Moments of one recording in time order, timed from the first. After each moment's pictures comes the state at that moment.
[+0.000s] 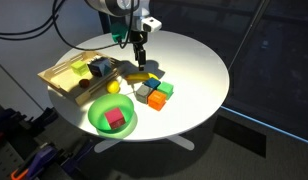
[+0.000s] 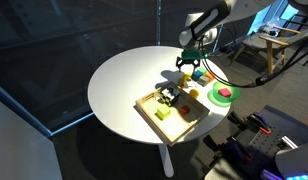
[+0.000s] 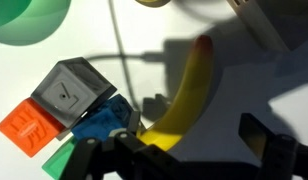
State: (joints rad) arm -0.03 0.70 -0.15 -1.73 0.11 2.34 0.52
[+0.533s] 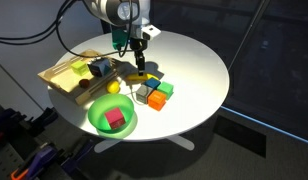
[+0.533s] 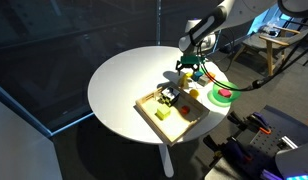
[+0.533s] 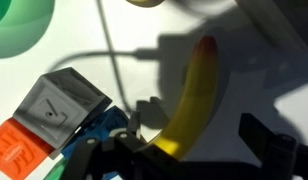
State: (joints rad) arm -0.03 0.74 -0.15 -1.73 0.14 2.39 0.55
